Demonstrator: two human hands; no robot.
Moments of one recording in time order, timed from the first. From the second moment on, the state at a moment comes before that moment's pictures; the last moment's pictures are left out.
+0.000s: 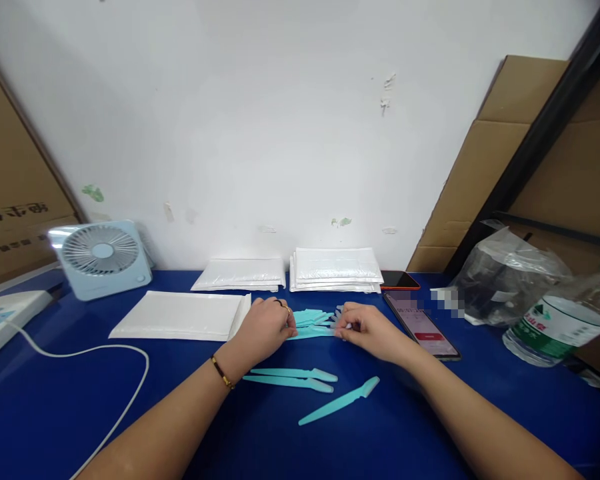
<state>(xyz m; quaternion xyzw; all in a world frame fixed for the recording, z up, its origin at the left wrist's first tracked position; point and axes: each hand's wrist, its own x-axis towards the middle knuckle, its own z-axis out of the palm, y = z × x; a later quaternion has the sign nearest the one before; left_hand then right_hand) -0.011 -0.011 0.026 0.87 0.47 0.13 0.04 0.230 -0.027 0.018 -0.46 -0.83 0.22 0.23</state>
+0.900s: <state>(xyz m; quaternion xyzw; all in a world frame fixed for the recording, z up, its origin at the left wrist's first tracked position) -0.014 -0.006 0.027 0.85 0.51 0.13 0.03 0.243 -0.016 0.017 -0.50 -0.82 0.16 0.25</state>
